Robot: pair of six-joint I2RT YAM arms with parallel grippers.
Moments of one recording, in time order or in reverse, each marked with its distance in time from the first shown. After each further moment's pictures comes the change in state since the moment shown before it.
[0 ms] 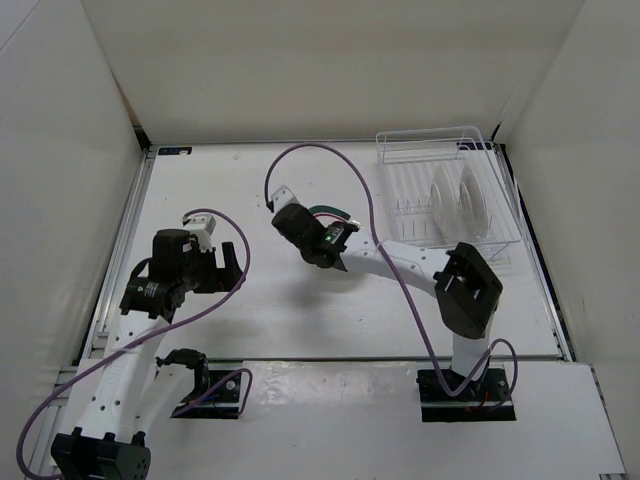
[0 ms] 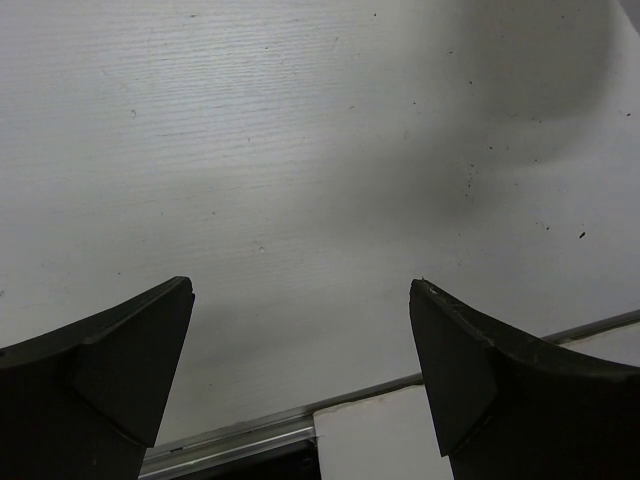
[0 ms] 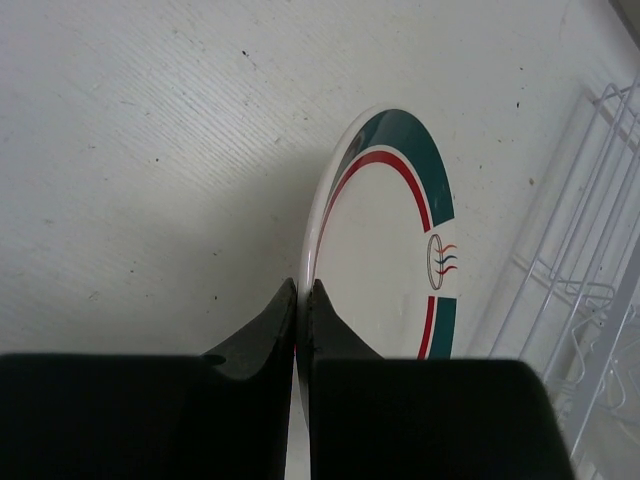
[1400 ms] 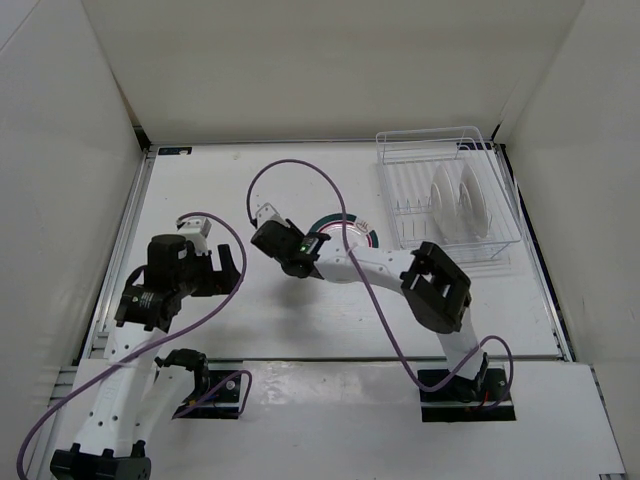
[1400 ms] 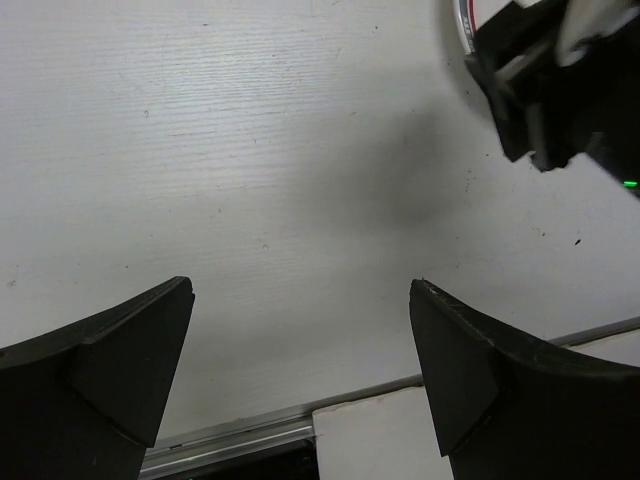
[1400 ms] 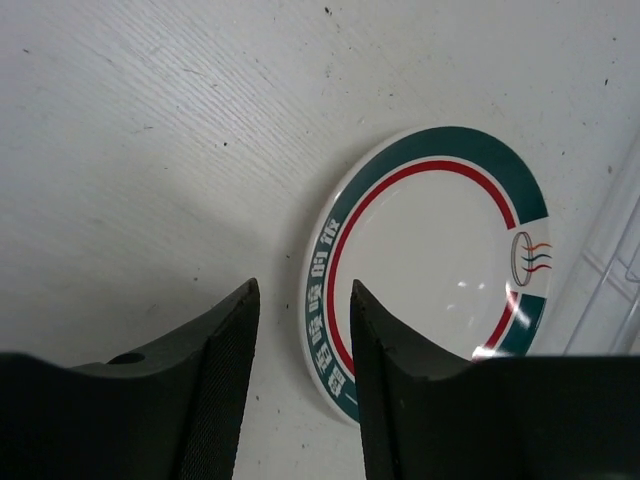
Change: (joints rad) left arm 0.000 -0.067 -0.002 -0.023 -0.022 -0.015; right arm 0.080 0.225 0.097 -0.037 0.070 0.097
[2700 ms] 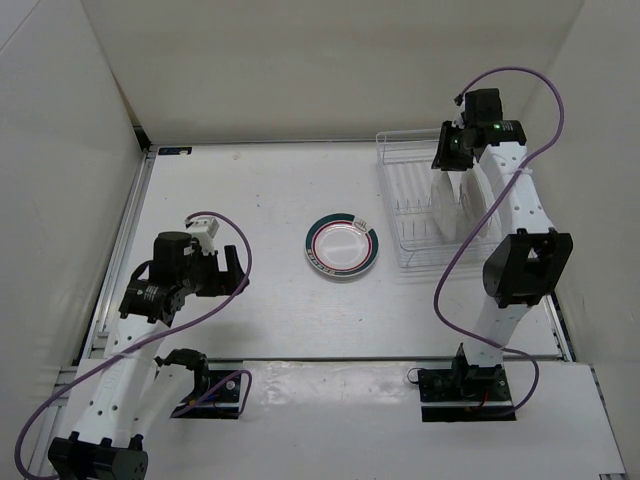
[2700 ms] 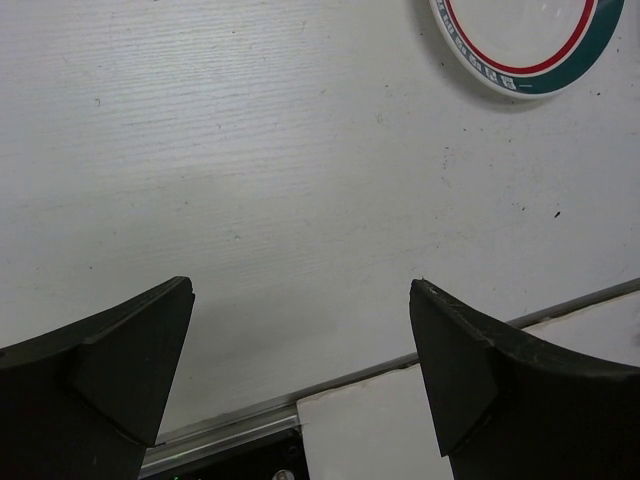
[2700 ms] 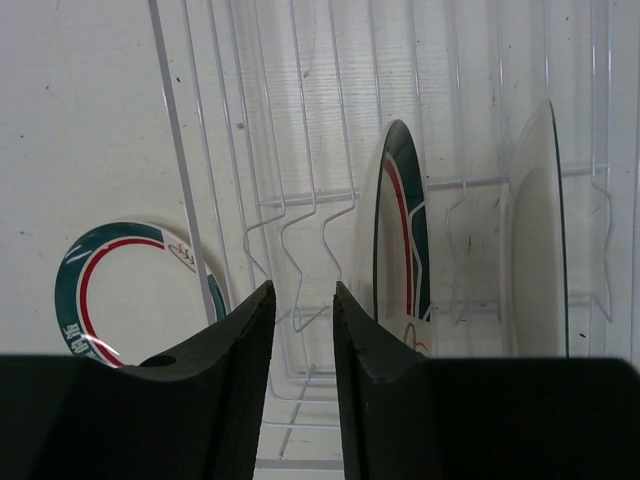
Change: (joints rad) left arm -0.030 0.039 0.000 0.002 0.055 -0.005; right arm -1.053 -0.209 0.344 -0.462 -0.742 0.105
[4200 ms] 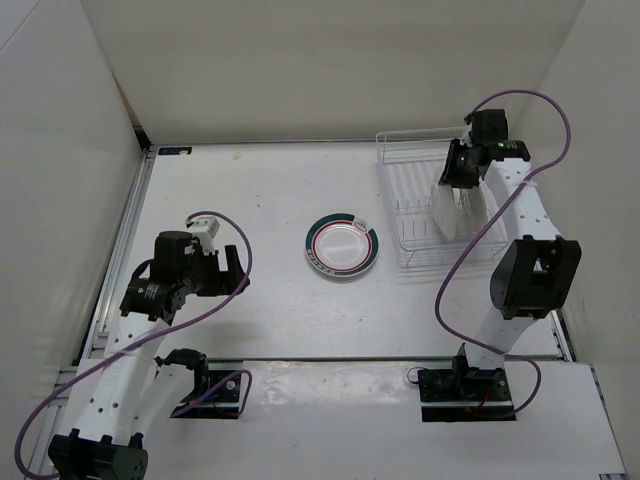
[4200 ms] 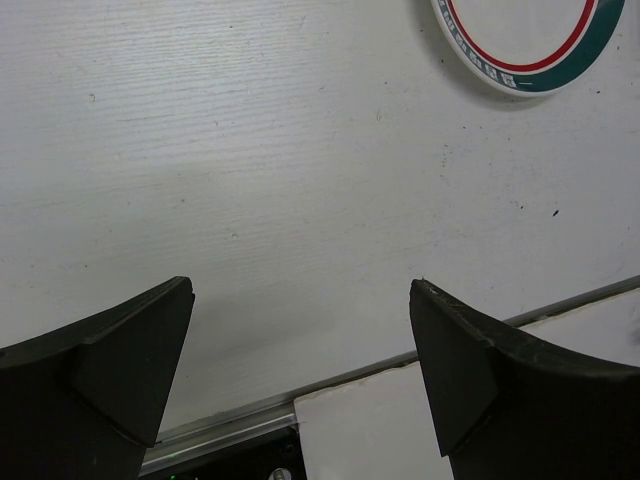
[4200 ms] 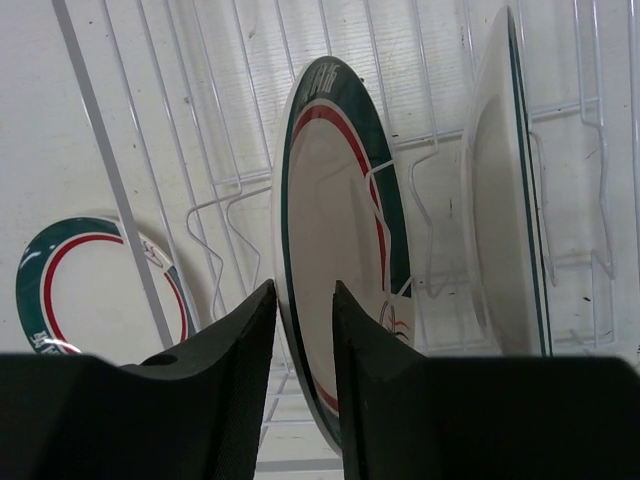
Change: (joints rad) left arm 0.000 0.014 0.000 0.000 0.006 -0.006; right arm -0.048 -0.104 -0.249 0.118 0.015 0.034
